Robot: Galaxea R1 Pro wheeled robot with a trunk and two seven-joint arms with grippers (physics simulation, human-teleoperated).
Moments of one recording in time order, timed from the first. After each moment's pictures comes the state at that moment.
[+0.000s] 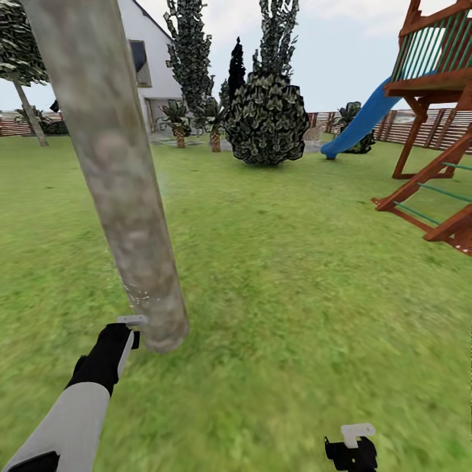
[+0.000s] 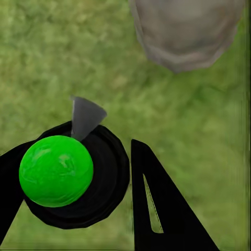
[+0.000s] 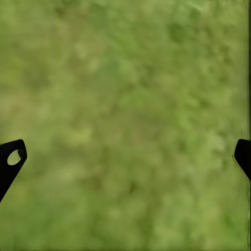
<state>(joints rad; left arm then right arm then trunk) -0.73 0.00 0.30 -0.78 -0.26 0.73 0.18 -0.45 -0.06 -0.29 -0.13 0.40 -0.29 -0.12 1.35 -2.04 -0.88</state>
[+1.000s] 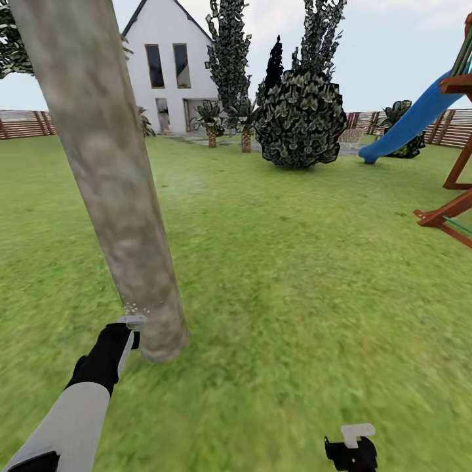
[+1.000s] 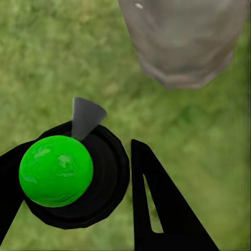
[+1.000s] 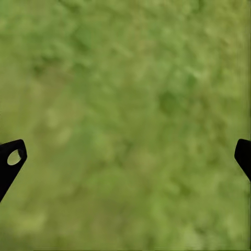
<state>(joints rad) -0.73 0.00 0.30 -0.78 -0.26 0.73 0.18 -0.45 -0.06 -0.29 -0.13 0.40 -0.29 -0.12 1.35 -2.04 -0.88</state>
